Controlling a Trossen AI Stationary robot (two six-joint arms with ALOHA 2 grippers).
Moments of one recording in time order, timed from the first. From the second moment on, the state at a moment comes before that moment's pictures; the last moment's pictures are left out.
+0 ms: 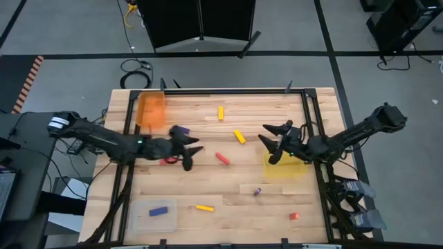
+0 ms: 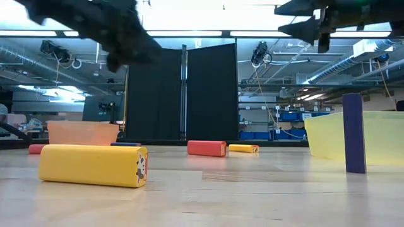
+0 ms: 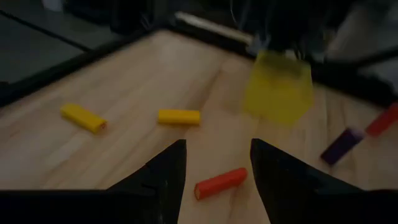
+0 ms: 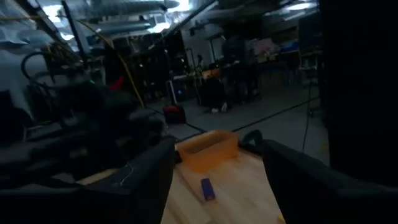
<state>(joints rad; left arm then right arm) -0.19 1.15 0.59 0.16 -0.49 -0.41 0.32 0.99 0.32 0.86 0.80 0.10</state>
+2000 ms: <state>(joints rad) 0.01 1.97 1.24 -0.38 -0.05 0.10 0.44 0.96 0.32 0.75 0.79 0.15</state>
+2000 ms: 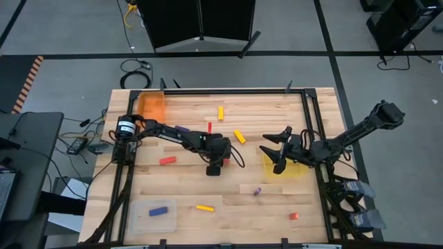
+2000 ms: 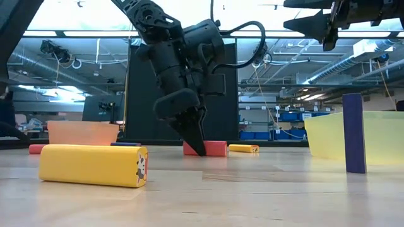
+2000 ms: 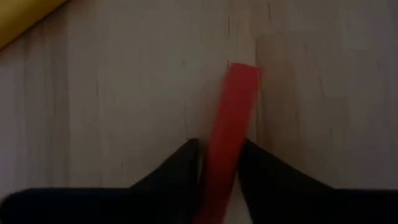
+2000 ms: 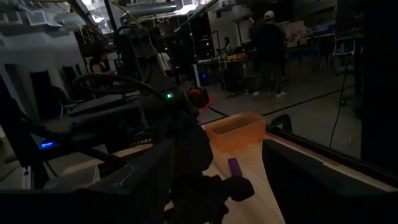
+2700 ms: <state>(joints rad) 0.01 1.94 1.24 -0.26 -0.11 -0.01 0.48 0.96 0.32 0.77 0.79 0.16</state>
